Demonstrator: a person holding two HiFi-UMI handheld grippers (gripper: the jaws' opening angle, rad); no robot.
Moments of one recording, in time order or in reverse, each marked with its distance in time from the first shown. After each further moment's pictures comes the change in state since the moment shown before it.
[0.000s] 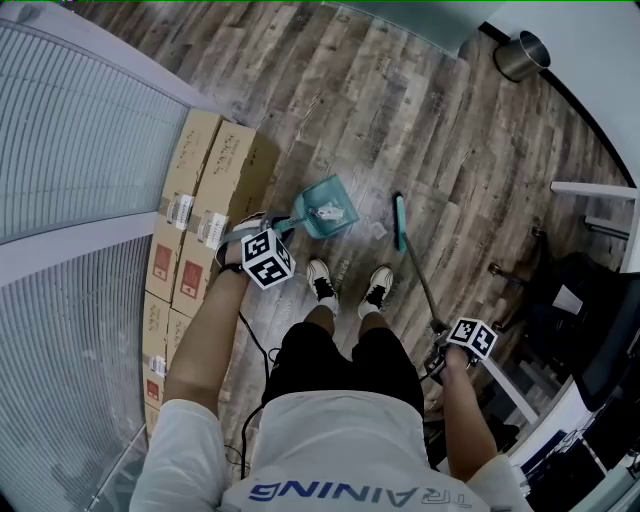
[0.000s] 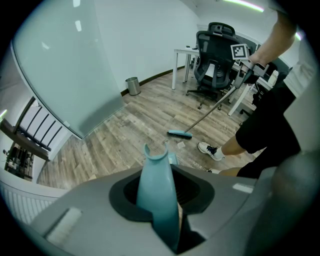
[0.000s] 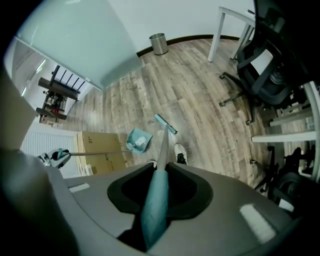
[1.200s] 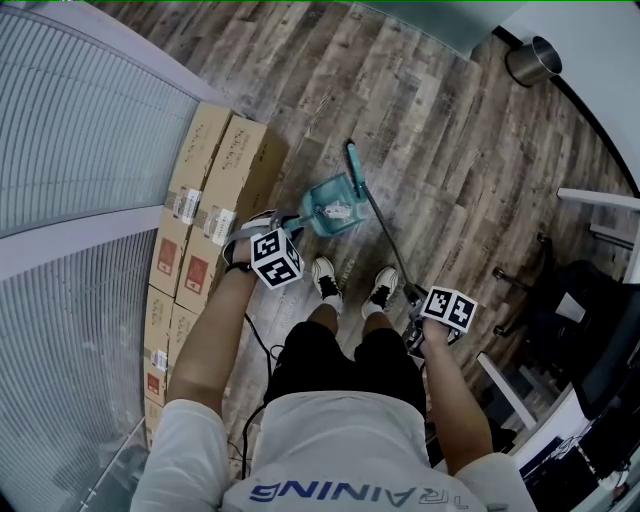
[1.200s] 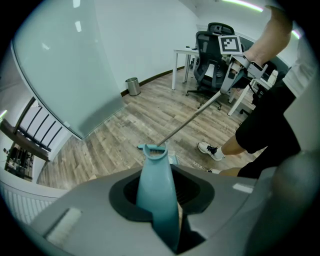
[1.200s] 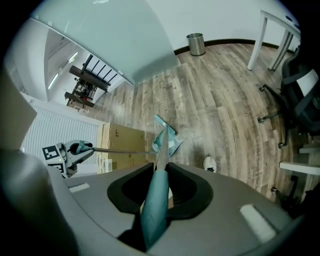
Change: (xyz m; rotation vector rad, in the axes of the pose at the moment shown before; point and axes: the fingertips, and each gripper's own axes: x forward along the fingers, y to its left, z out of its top) left arm 0.000 0.002 -0.001 0.004 -0.006 0.000; right arm 0.037 0.160 0.017 -0.248 -0.017 0.200
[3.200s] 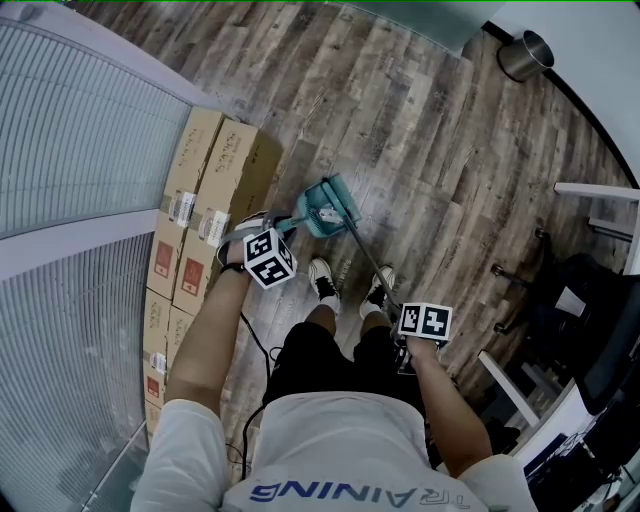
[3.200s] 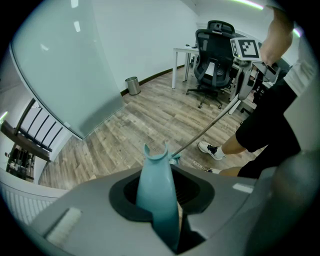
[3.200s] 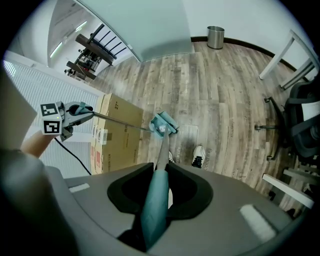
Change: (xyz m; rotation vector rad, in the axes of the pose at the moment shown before) left arm 0.002 -0.006 0.004 0.004 0.014 0.010; right arm -0.008 -0.008 -0.064 -0.209 0.178 -0.114
